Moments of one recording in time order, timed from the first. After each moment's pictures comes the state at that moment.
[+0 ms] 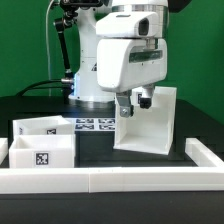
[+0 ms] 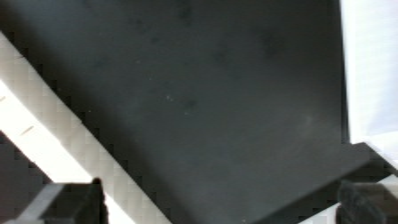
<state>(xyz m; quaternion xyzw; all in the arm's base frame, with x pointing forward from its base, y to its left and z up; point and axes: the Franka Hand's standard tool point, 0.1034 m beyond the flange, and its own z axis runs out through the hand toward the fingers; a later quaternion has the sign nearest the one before) 0.575 0.028 0.097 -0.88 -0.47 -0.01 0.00</state>
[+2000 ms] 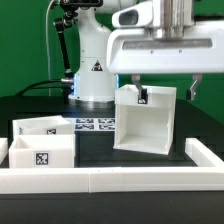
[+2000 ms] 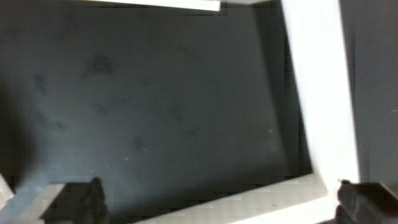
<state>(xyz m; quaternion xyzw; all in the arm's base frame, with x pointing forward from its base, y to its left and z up) 0.558 0.088 0.132 -0.99 0.14 -0.01 0.03</state>
